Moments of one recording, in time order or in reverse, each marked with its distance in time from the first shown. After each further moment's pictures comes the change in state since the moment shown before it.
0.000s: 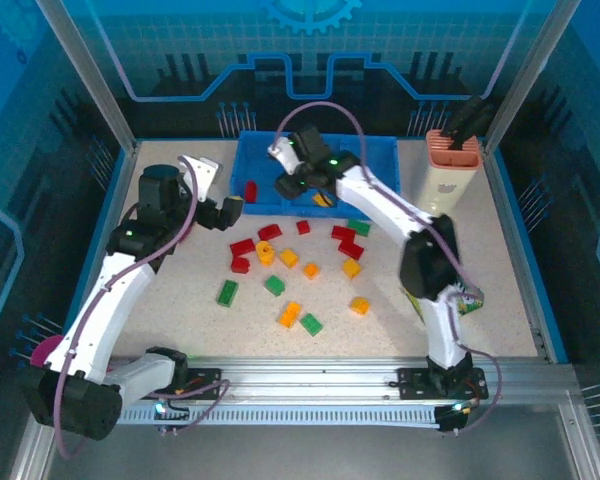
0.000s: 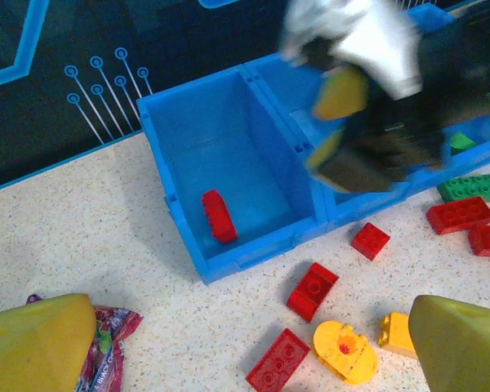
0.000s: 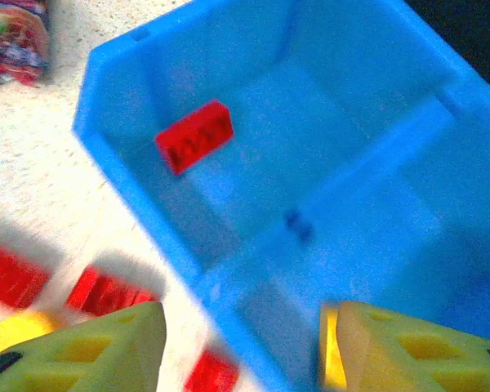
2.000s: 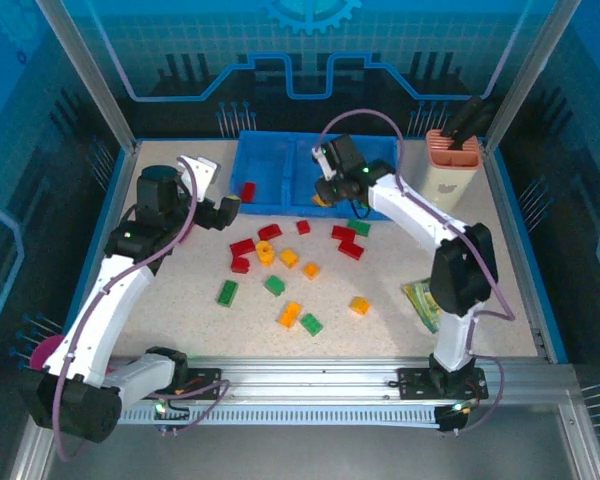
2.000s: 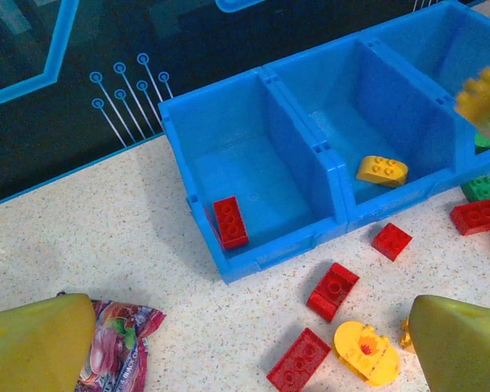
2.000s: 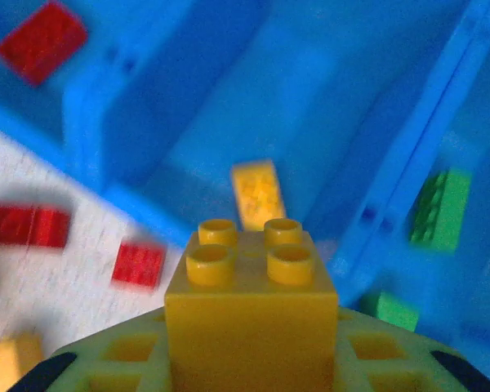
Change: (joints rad) left arm 0.000 -0.015 0.000 -0.001 -0.045 0.029; right arm -0.105 -0.091 -0.177 0.009 0.115 0.173
